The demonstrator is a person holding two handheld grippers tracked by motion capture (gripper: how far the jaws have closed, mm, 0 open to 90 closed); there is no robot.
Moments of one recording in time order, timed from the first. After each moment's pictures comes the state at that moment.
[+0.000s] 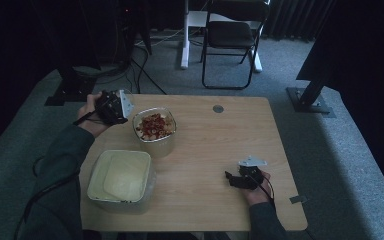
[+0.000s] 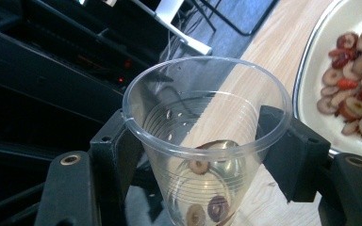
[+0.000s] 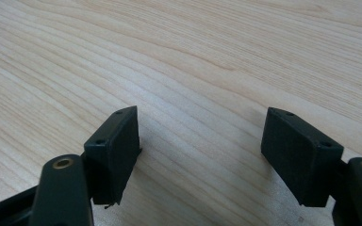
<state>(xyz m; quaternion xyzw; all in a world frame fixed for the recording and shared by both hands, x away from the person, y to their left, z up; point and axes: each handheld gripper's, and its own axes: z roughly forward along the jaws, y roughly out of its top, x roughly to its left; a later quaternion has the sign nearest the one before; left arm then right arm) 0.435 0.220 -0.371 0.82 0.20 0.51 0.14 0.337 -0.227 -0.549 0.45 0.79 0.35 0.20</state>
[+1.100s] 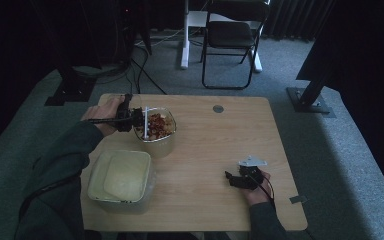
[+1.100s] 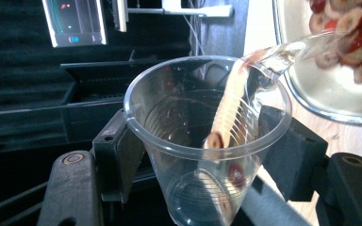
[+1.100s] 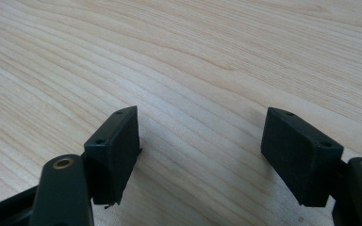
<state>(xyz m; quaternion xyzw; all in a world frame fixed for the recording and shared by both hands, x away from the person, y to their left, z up) 0.423 0.176 -0.389 0.81 0.00 0.58 -0.07 0.337 -0.227 -0.549 0.45 0.79 0.35 0.20</state>
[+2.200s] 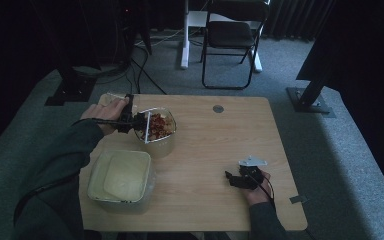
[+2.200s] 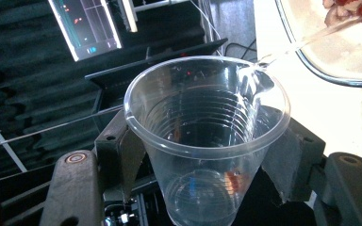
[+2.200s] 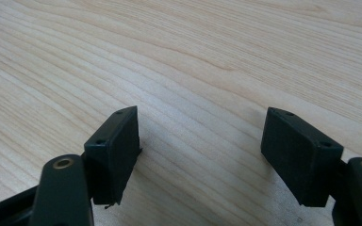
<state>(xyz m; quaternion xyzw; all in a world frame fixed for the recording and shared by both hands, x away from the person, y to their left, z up) 0.420 0.172 -0.393 0.79 -0.06 0.60 -0.13 0.338 -0.227 -0.549 0.46 0.79 0.35 0.20</state>
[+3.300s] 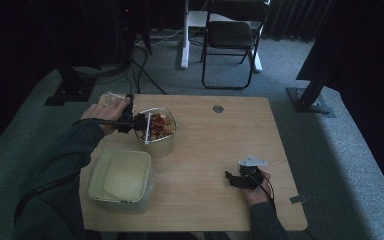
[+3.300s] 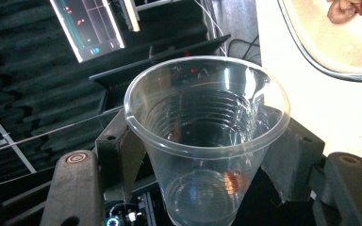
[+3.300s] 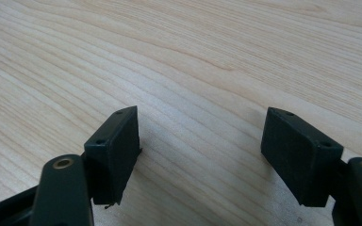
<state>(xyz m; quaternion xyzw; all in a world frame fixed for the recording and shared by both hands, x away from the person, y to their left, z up) 0.420 0.171 -0.395 0.78 -0.07 0.60 -0.14 0.338 -0.227 -0.549 0.46 0.79 0.35 0.20</state>
